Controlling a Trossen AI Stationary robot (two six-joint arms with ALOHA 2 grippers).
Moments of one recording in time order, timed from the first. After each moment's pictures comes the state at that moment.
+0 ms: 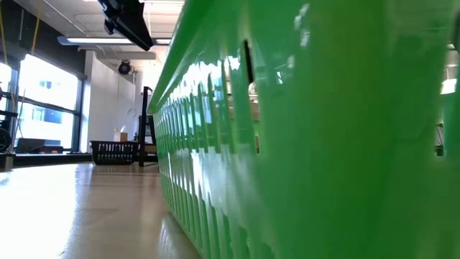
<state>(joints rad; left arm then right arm) 0.30 1.05 1.13 -0.93 -0.36 -0.21 -0.32 1.93 1.86 -1.01 0.11 -0.19</state>
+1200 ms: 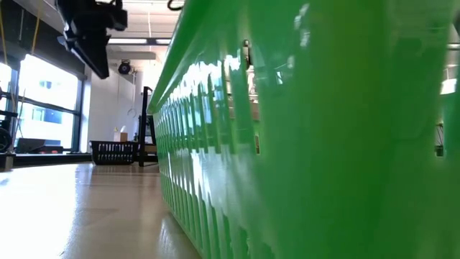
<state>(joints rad) 0.27 0.97 0.97 -1.19 -0.36 -0.44 -0.02 1.92 1.90 -1.24 0.01 0.43</state>
